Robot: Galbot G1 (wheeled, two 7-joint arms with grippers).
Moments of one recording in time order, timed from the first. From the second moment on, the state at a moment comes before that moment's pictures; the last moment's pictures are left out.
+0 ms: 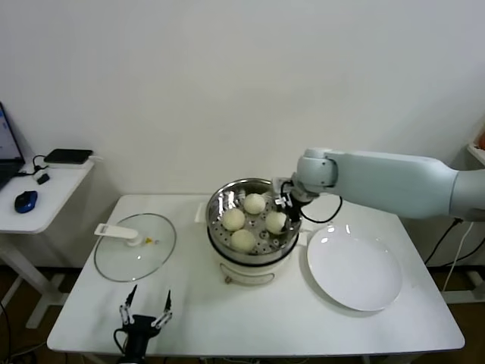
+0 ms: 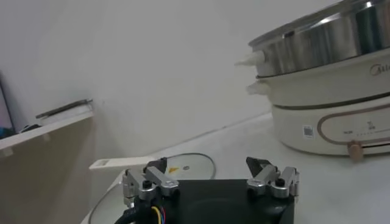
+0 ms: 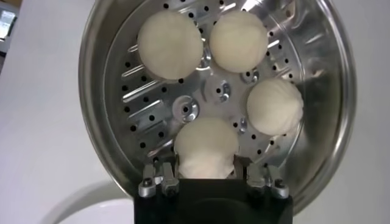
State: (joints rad) left arm 1.63 -1.61 -0.71 -1.78 0.29 -0.30 0.07; right arm 0.62 1.02 -1.51 1.38 0.52 -0.48 -0.78
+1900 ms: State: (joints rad) left arm 1.65 -1.61 -0.70 -1.82 0.30 -0.32 0.07; right arm -0.60 0.60 -0.14 1.79 0.71 -0.02 -0.06
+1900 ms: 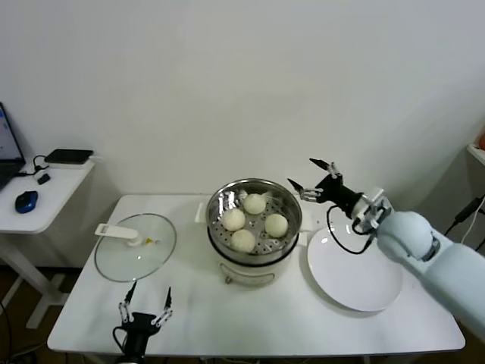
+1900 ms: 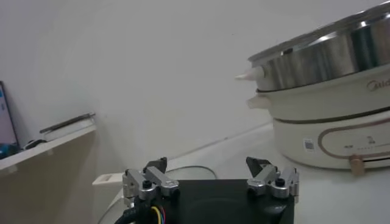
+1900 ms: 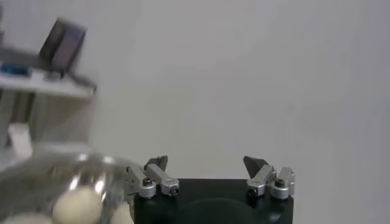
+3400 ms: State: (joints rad) left arm 1.66 -1.61 -0.70 -1.85 0.30 -0.31 0.06; right arm -1.72 1.22 0.54 1.77 0.52 0.54 -0.08
